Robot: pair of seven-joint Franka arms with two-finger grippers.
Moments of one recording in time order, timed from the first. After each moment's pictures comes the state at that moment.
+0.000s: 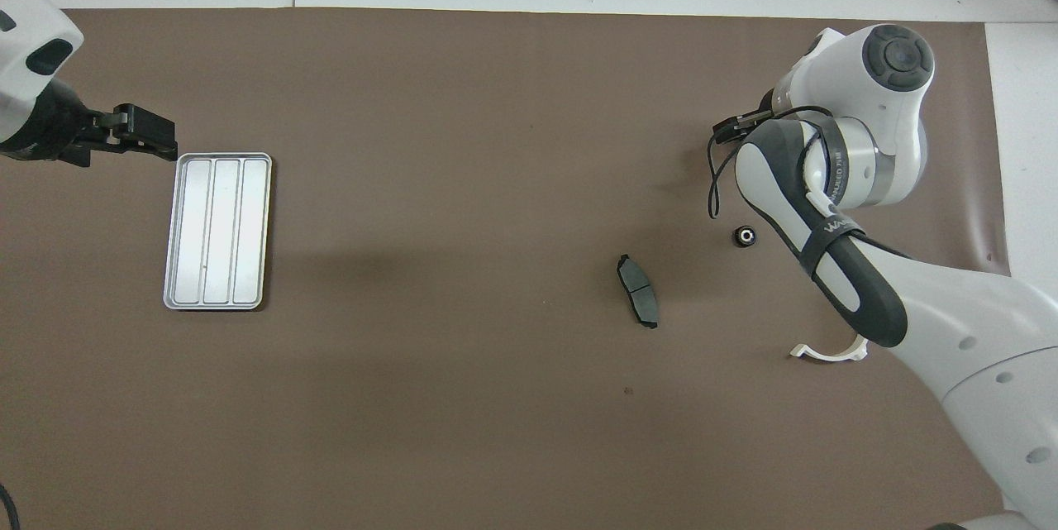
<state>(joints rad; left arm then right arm) -0.06 0.15 0.01 -1.54 -0.01 1.72 -0.05 0.08 0.61 -0.01 -1.56 0.01 2.30 -0.16</state>
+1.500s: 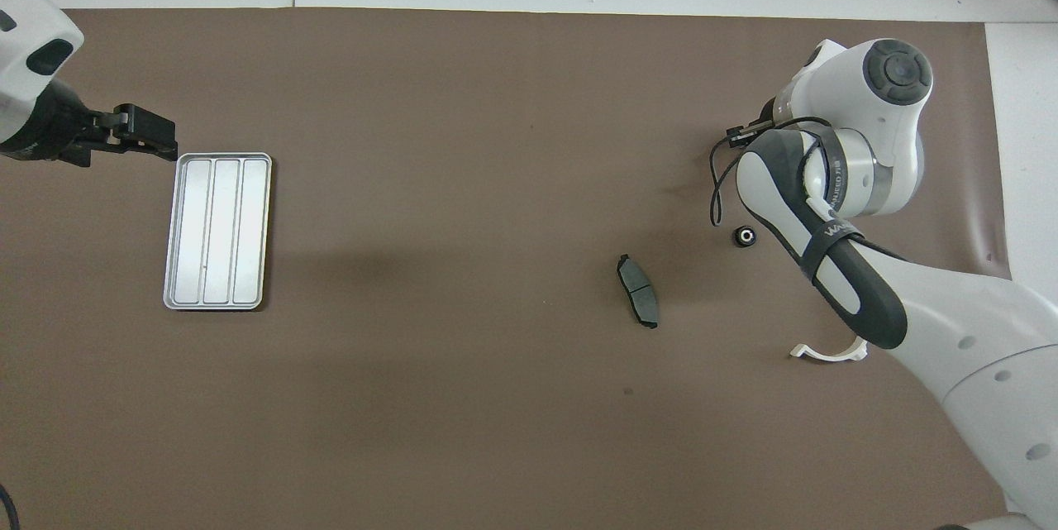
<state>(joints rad) -0.06 0.15 0.01 -1.54 -0.01 1.72 -0.05 0.07 0.60 -0.01 -1.60 0.01 2.33 -0.18</state>
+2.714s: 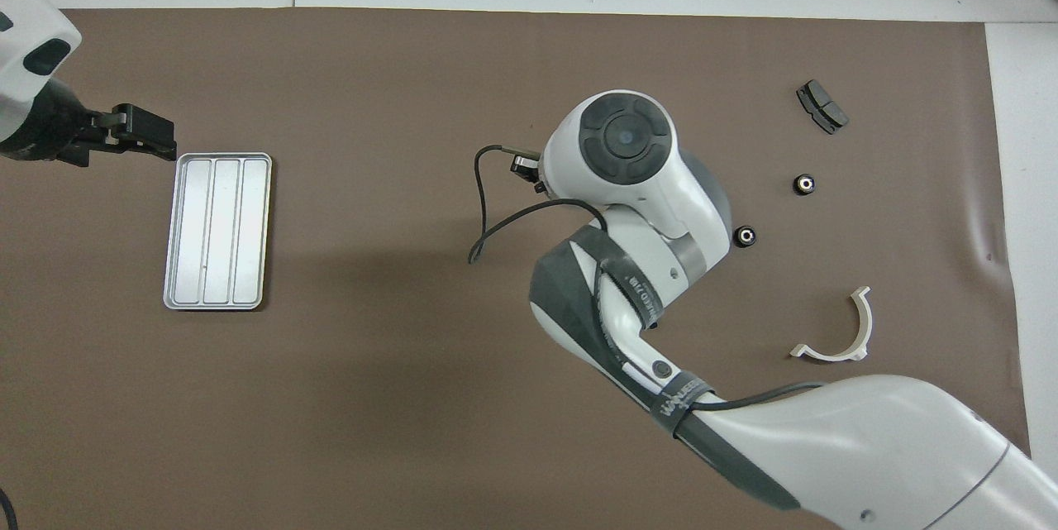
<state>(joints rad) -0.06 0.14 0.01 -1.54 -0.01 1.71 -0.05 0.16 0.50 0.49 -1.55 -0.31 2.15 1.08</state>
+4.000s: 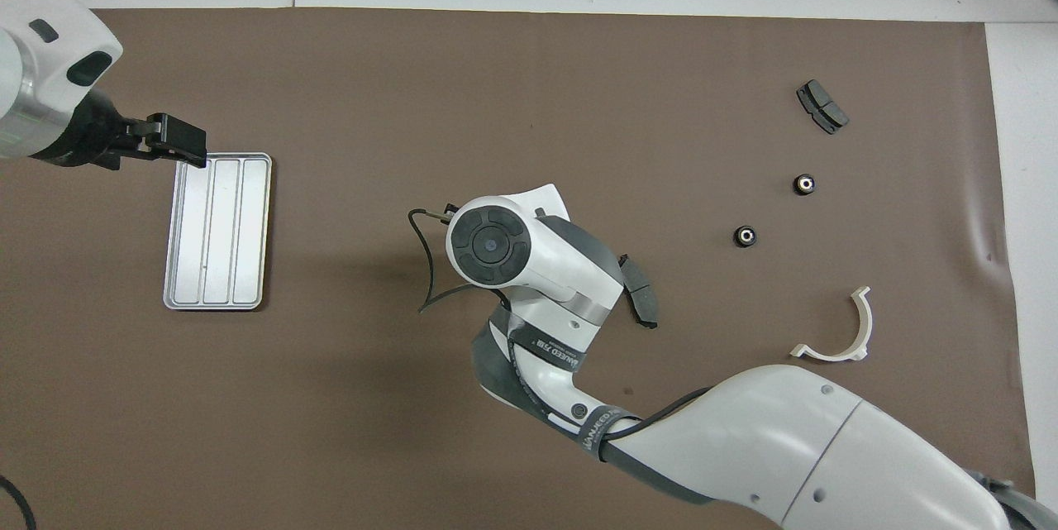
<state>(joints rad) -0.10 0.13 -0.01 -1.58 -0.02 1.74 -0.06 0.20 0.61 0.56 -1.59 -0.56 2.24 1.38</state>
